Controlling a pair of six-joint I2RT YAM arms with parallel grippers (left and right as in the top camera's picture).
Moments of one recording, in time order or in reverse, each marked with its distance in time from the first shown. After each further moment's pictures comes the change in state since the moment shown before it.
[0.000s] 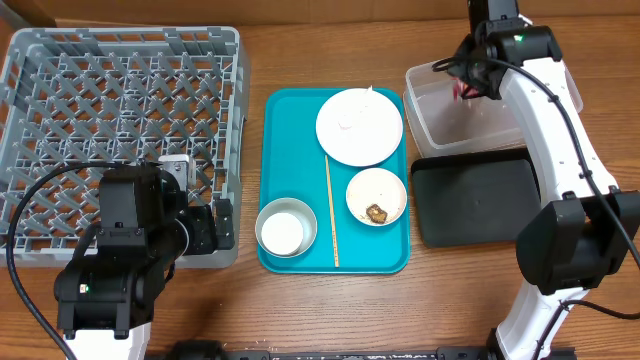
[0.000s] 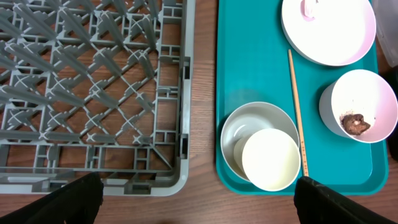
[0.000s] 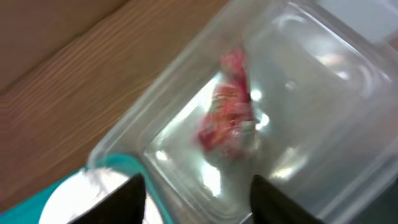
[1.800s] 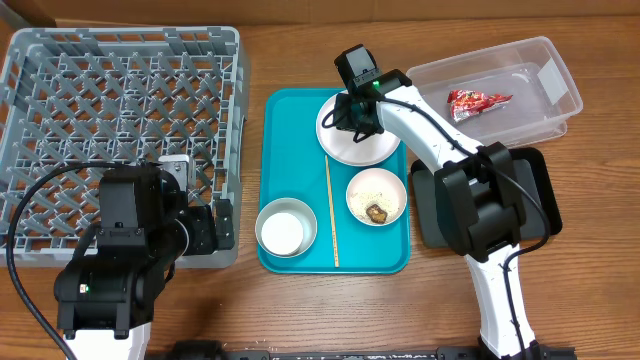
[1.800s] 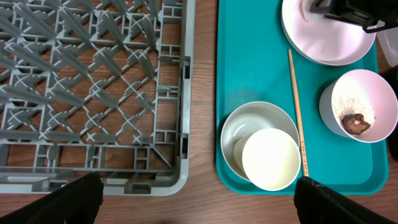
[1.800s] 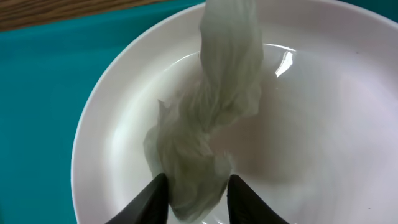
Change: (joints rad) left arm 0.000 0.000 0.000 -0.002 0.000 0.000; right arm 0.328 0.348 0.000 0.209 -0.204 -0.056
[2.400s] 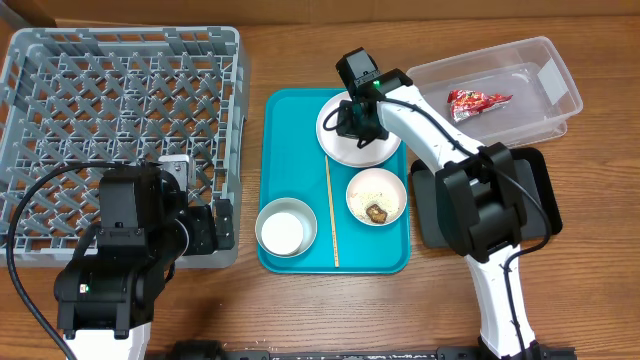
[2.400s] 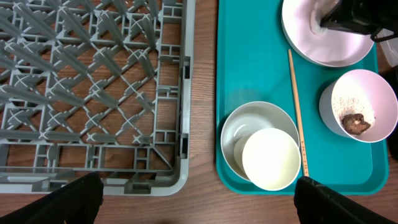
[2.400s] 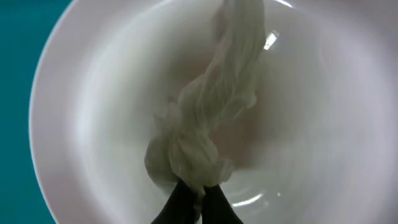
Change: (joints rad) left arm 0.000 0.000 0.000 0.000 0.000 0.000; right arm -0.002 -0.008 0.000 -0.112 0.000 -0.002
